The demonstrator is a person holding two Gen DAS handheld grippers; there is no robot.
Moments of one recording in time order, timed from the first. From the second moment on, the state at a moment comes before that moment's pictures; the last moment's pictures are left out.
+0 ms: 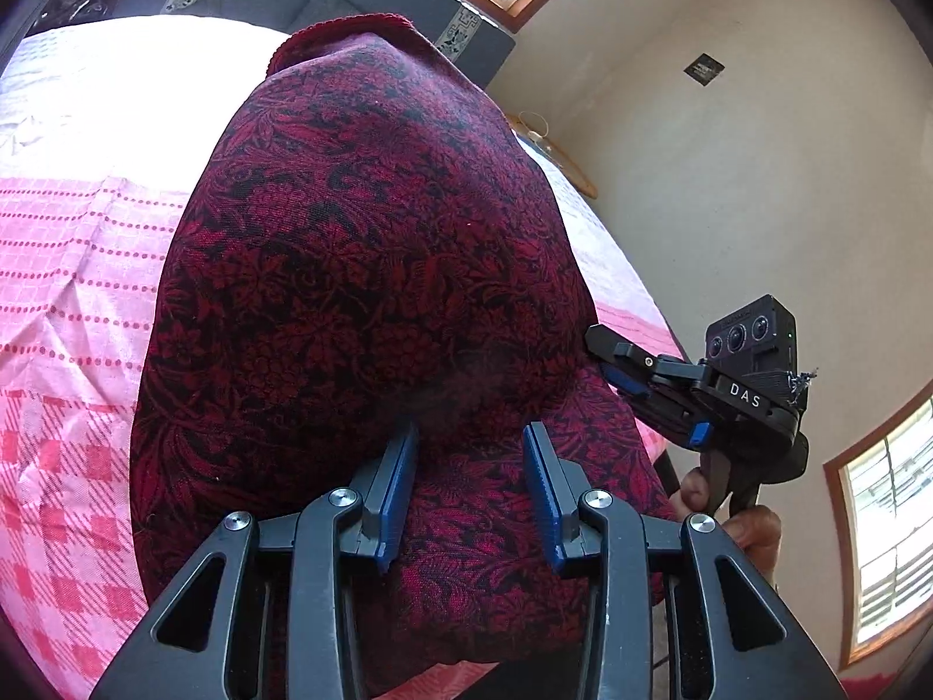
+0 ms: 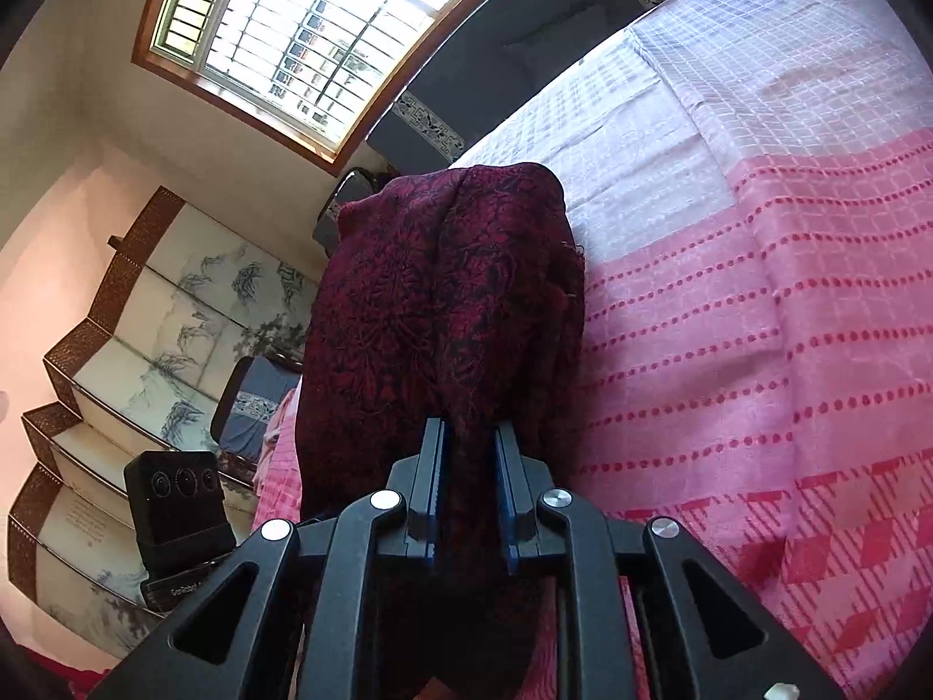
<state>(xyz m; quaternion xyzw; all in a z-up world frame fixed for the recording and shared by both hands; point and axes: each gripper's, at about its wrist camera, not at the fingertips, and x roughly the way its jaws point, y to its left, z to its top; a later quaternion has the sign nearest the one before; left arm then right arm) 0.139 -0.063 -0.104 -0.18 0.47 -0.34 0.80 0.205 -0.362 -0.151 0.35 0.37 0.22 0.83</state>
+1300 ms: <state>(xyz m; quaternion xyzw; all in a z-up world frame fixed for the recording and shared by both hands) 0.132 -0.078 -0.110 -0.17 0.43 -0.34 0.82 0.263 -0.370 -0.143 0.33 0.34 0.21 0.86</state>
